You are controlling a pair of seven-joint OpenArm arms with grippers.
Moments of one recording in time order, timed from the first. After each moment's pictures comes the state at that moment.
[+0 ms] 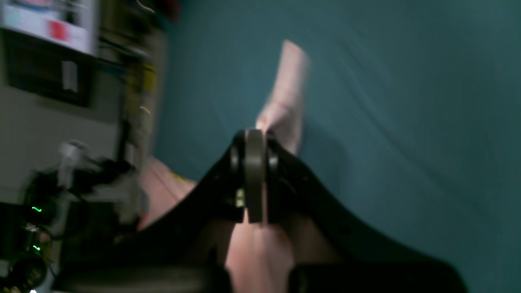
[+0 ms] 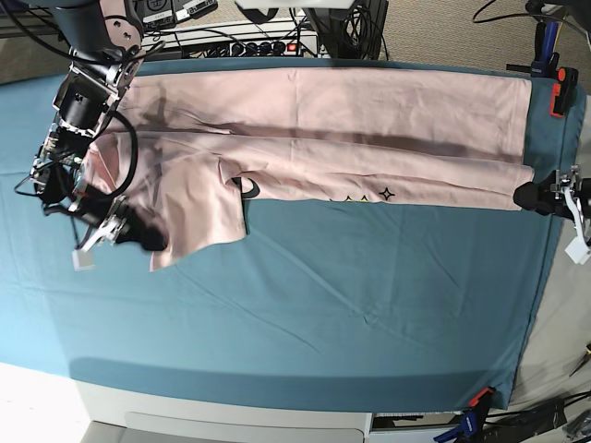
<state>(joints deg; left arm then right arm) -13.2 -46.1 -4.2 59.3 -83.1 -43.3 81.4 20.3 20.8 32.2 56.1 69.5 39.6 -78.0</state>
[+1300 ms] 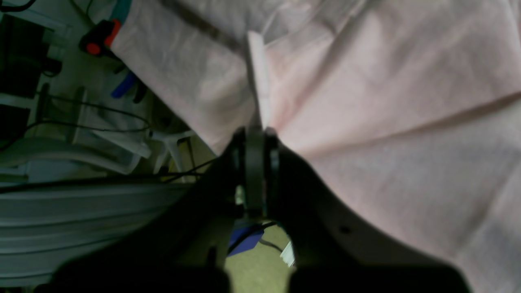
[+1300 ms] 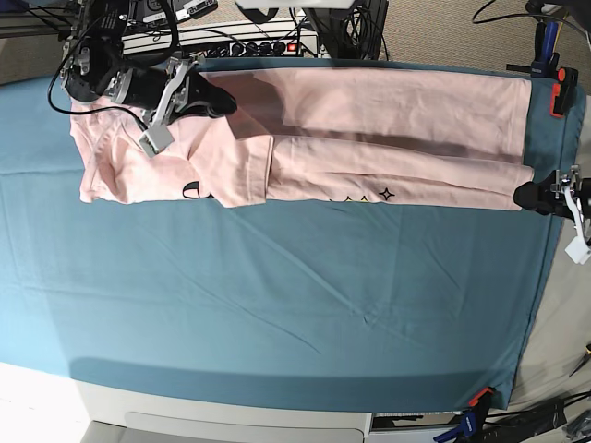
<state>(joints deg) -13.2 -46.1 -4.2 59.3 -83.0 -43.3 81.4 -23.6 16.1 20.1 109.2 68.9 39.8 -78.3</state>
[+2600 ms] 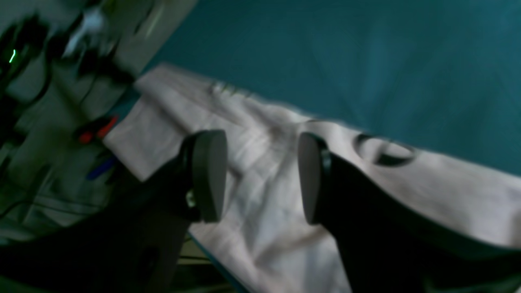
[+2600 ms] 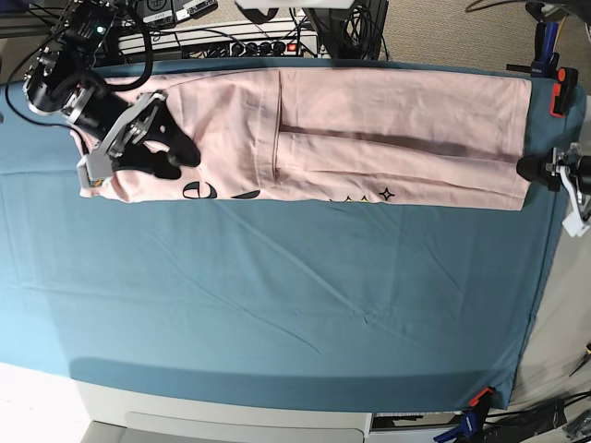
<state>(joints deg) -8.6 -46.1 -4.2 58.5 -75.4 -38.5 81.2 -15.9 12.1 35.8 116.5 74.2 39.8 -78.6</state>
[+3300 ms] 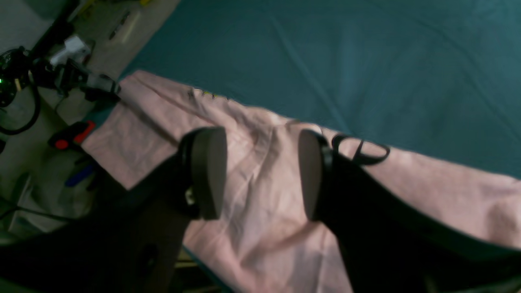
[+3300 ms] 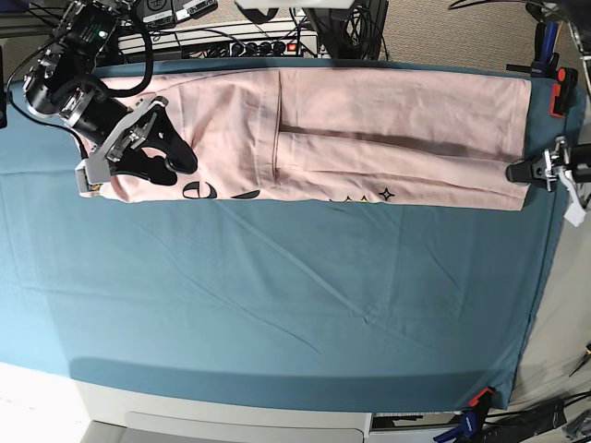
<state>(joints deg) -9.3 -39.8 -9.4 46.3 -84.3 -39.4 80.6 -14.9 11.3 36.0 116.5 71.5 39.8 -78.5</state>
